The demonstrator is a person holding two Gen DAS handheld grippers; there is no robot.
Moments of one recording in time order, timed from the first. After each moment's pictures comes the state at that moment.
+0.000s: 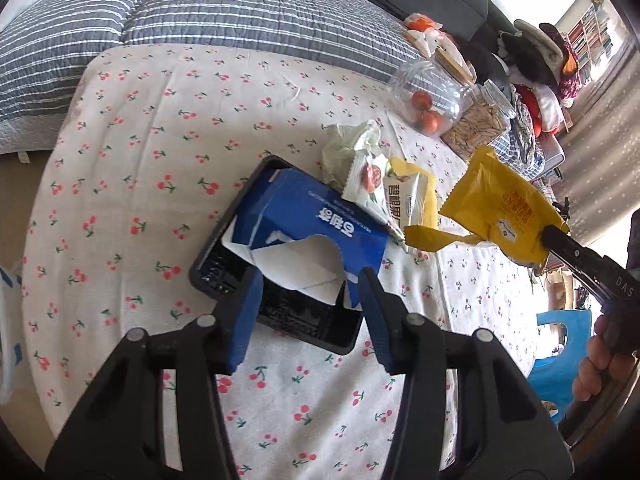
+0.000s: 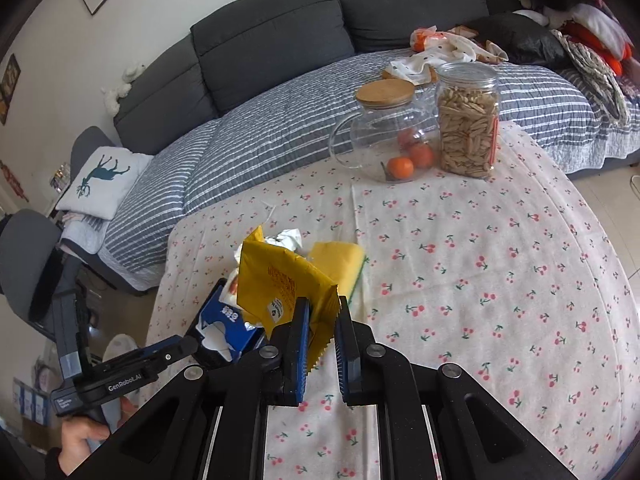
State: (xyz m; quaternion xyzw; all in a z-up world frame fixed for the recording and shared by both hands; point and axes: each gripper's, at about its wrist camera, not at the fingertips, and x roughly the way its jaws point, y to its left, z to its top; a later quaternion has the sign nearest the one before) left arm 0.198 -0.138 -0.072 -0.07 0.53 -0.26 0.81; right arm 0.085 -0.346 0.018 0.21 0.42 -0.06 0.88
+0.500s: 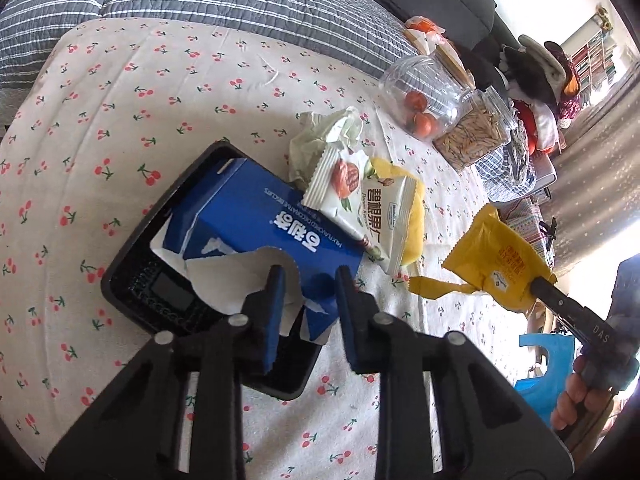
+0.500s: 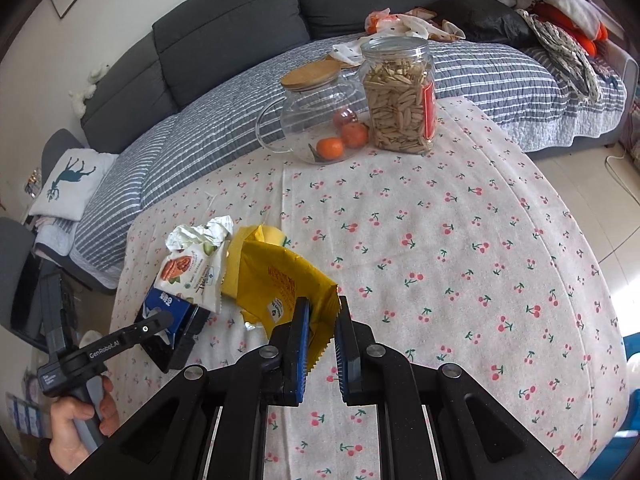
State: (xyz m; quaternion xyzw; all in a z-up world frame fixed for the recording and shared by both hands) left arm 0.206 -0.165 -0.092 -0.12 0.53 -0.26 0.79; right arm 0.060 -0.398 -0.005 0.21 0.45 -0.10 0.86
